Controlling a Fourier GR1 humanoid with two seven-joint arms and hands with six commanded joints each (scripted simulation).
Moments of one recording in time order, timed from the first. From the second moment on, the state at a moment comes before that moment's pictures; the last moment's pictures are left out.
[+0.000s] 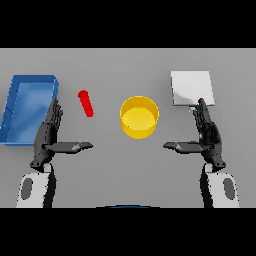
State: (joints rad) left arm 0.00 0.00 0.00 -1.57 0.00 0.00 0.00; right arm 0.00 0.00 0.00 -1.57 0.00 0.00 0.00
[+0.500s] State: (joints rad) left arm 0.07 0.06 -0.07 -1.67 -0.08 -0.02 0.01; right arm 0.07 -0.07 0.10 -1.65 0.26 -0.08 -0.09
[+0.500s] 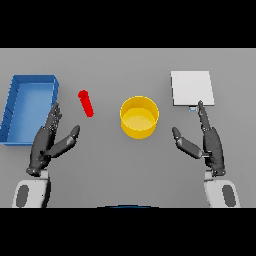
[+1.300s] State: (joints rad) left arm -0.18 0.06 -0.05 -1.35 -0.18 0.02 -0.02; right arm 0.11 -0.07 0.10 -1.69 0.21 -0.04 -0.10
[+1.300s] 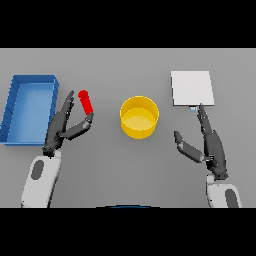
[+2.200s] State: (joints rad) left arm -0.47 0.04 0.02 -0.96 -0.18 0.03 -0.12; right arm 0.12 -0.07 0.10 -1.69 0.22 -0.04 -0.12
